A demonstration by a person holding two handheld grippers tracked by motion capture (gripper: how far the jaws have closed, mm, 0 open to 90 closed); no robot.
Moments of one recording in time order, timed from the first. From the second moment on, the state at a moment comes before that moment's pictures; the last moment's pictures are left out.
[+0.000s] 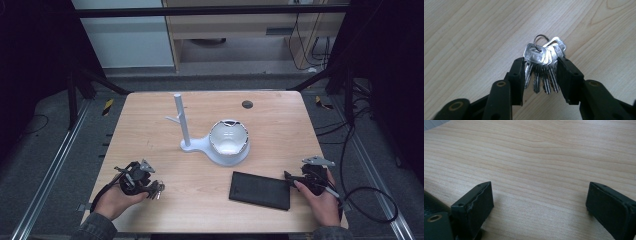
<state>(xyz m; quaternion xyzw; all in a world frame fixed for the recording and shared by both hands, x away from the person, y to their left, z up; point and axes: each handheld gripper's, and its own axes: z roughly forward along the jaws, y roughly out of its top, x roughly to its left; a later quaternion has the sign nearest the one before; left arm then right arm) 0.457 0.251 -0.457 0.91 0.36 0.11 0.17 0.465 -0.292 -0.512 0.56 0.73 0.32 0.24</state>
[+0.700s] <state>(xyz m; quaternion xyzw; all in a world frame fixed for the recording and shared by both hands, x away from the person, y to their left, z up) 0.462 0.249 -0.467 0.91 0.36 0.09 0.16 0.464 -0.290 -0.512 0.55 0.73 0.32 0.24</state>
